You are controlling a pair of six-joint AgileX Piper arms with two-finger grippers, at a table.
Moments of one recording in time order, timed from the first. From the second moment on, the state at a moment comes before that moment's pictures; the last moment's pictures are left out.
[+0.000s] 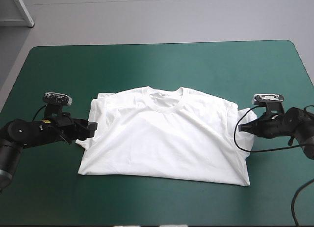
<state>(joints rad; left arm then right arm) 0.09 1.10 -0.85 -0.62 0.83 0.65 -0.10 1.36 -0.86 0.33 0.65 -0.38</state>
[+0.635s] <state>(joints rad) 0.09 1.10 -0.85 -0.62 0.83 0.65 0.20 1.26 -0.86 0.67 0.74 -0.57</state>
